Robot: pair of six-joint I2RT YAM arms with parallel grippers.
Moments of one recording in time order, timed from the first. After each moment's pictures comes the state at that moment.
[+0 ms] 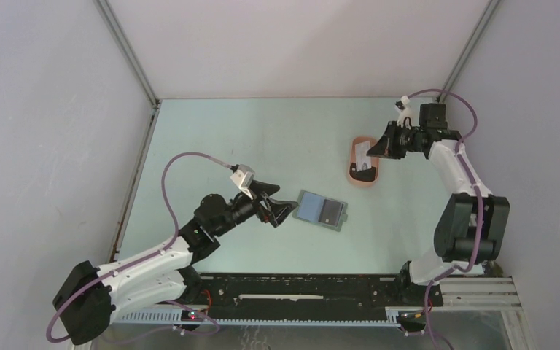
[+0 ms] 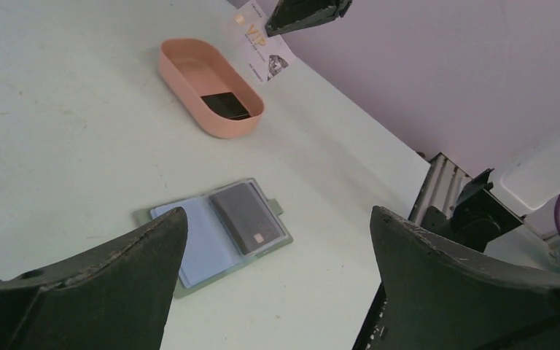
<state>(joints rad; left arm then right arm) -0.80 0.89 0.37 0.54 0.13 -0.43 -0.10 1.62 1.28 -0.57 -0.70 0.16</state>
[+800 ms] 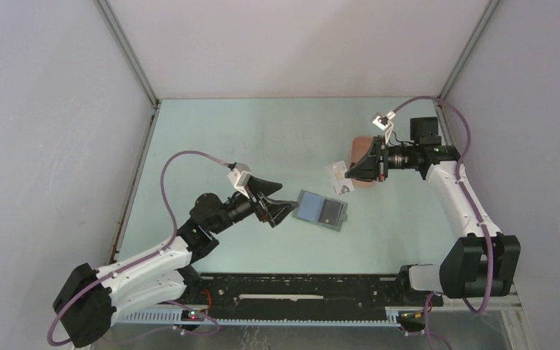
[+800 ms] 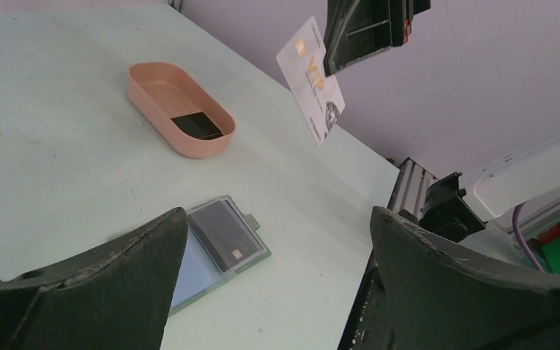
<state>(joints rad) -0.78 0.89 0.37 0.62 0.25 -0.45 0.01 1.32 1.13 -0.69 -1.31 -0.24</state>
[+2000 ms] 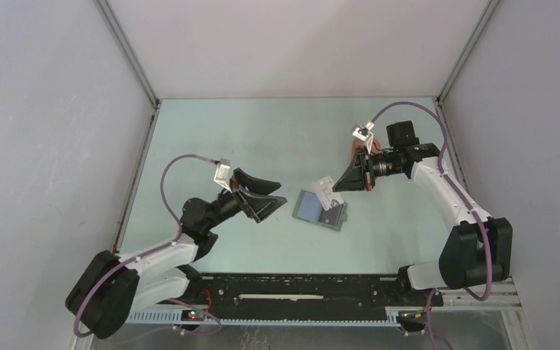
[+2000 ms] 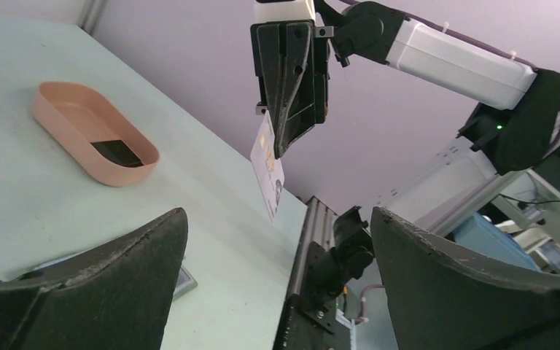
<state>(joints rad) -0.59 1.01 0.24 1.11 0.50 -0.82 0.16 1.40 1.11 -0.78 -1.36 -0.39</state>
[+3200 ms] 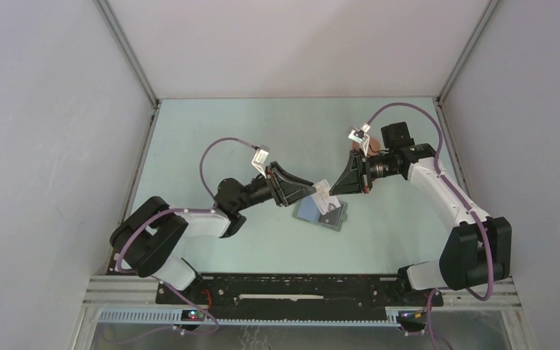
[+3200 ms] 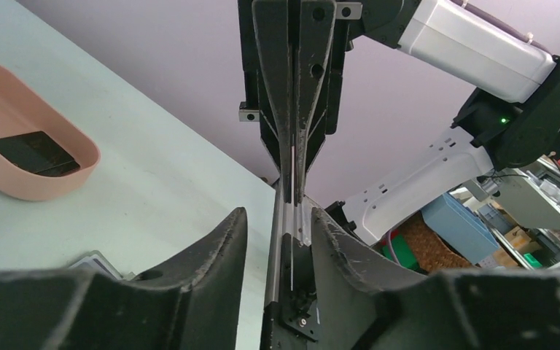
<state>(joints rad) -0.70 1.51 0.50 1.36 0.57 -0.91 0.20 1.40 1.11 -0.80 -1.40 -0.41</state>
